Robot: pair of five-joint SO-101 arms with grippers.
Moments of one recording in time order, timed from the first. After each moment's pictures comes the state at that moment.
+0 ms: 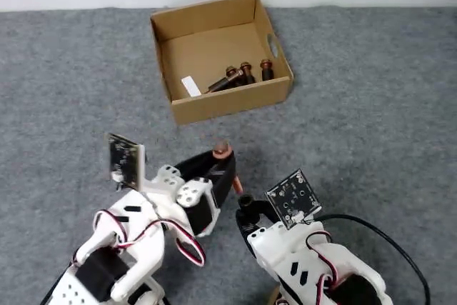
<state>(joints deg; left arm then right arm) 38.1 -83.1 64.5 48.0 36.8 -40.5 -103.7 67.2 81.9 -4.4</state>
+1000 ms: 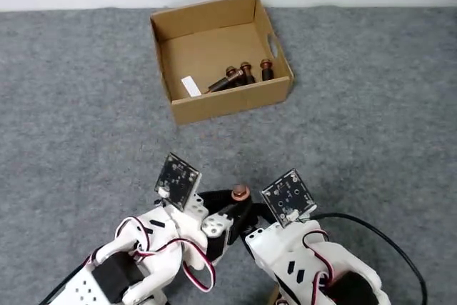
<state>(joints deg) 47.4 -83.8 72.7 56.7 29.1 -40.8 -103.1 68.3 81.9 -4.3</state>
